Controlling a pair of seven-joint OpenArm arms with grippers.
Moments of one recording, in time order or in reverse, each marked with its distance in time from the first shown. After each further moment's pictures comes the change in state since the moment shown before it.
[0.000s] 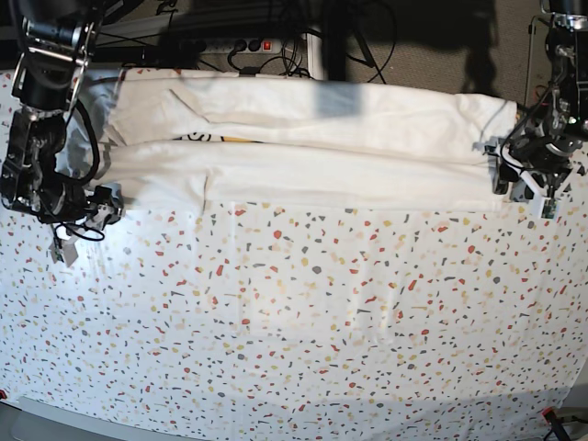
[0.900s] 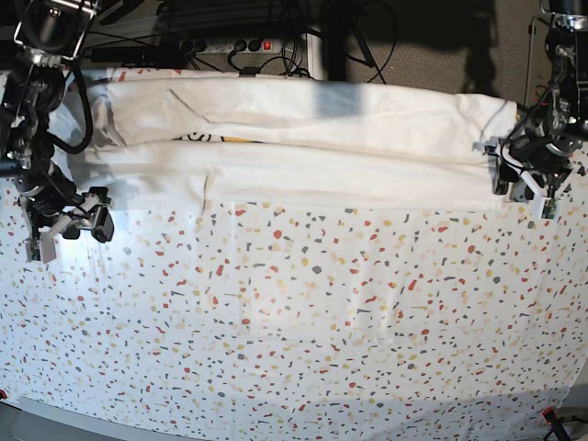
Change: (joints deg) left arm 0.0 0.0 0.0 0.0 0.0 0.0 -0.3; right arm -11.2 -2.5 5.9 20.1 -0.3 0.4 14.8
